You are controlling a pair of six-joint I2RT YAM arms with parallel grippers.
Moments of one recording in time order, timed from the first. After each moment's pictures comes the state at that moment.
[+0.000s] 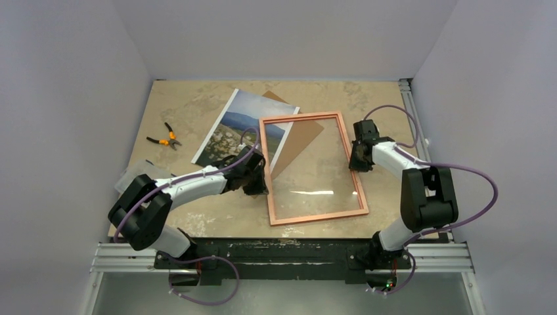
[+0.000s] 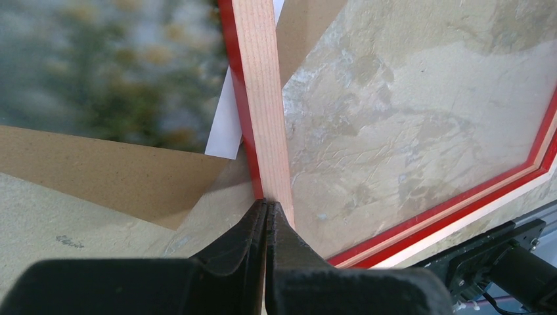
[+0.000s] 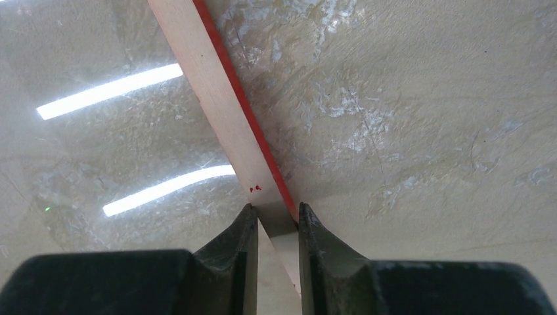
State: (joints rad) left arm -0.73 1.49 0.79 -0.32 0.04 -0.83; right arm 0.15 1.58 0.92 -0.49 0.18 0.41
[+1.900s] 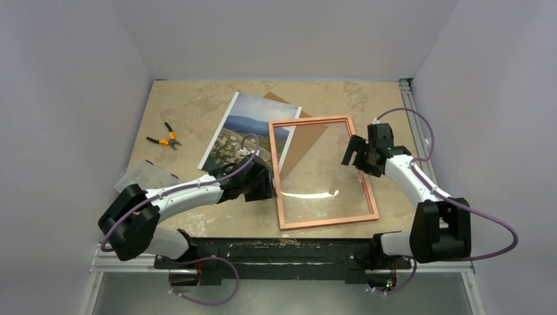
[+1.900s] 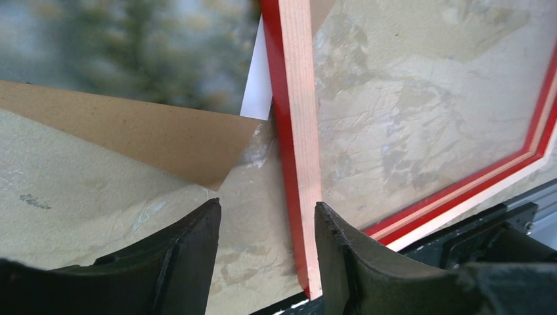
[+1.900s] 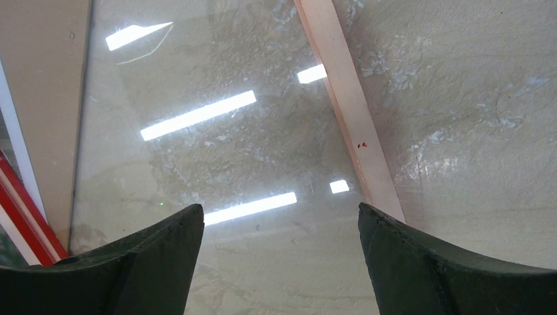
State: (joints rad) left arm -0.82 1.40 0.74 -0.31 -0.01 -0.89; right arm 0.10 1.33 0.84 -0.51 0.01 0.47
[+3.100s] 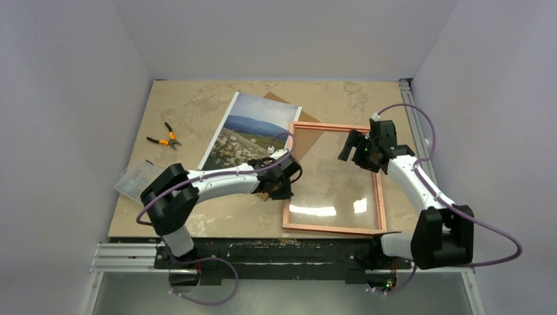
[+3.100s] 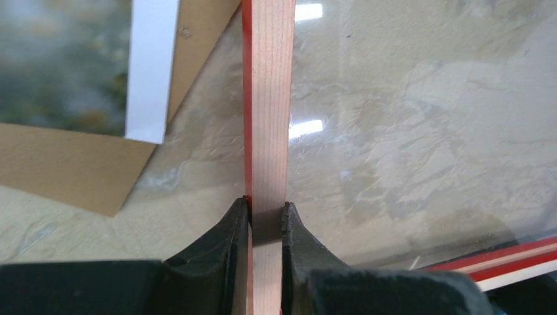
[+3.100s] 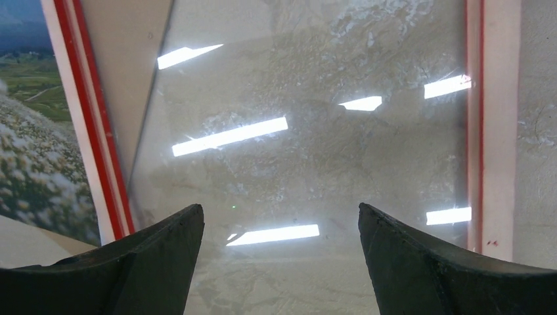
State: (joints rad) left arm -0.98 1.67 1.06 -0.49 -0.13 -0.99; right arm 0.10 1.29 0.87 -0.51 -0.08 0.47
